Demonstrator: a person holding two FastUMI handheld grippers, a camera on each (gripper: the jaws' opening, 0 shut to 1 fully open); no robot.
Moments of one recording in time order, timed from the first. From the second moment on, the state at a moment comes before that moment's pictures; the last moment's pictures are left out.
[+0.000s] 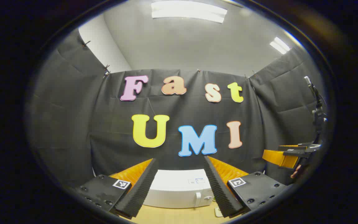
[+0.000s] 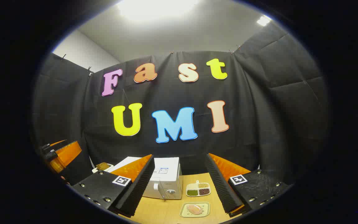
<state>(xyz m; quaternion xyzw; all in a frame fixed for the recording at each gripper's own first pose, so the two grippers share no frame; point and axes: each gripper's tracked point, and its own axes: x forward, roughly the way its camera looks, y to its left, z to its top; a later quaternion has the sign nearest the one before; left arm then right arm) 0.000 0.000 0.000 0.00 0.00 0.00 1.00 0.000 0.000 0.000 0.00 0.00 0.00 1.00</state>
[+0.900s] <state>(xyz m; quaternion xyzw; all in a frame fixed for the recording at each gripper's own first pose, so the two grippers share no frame) -0.005 0.013 -0.020 -0.02 0.01 -0.07 1.00 -0.028 0.019 -0.016 -0.03 0.01 -0.04 1.00</state>
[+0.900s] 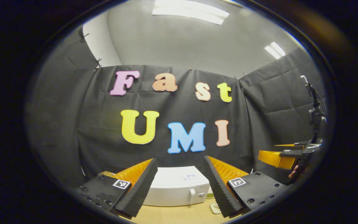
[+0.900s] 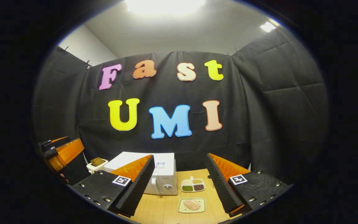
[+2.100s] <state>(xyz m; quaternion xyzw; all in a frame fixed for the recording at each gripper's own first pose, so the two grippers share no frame) 0.142 -0.100 -0.366 0.03 0.19 -0.07 0.98 0.033 -0.049 -0.050 -0.03 0.04 0.01 1.00</state>
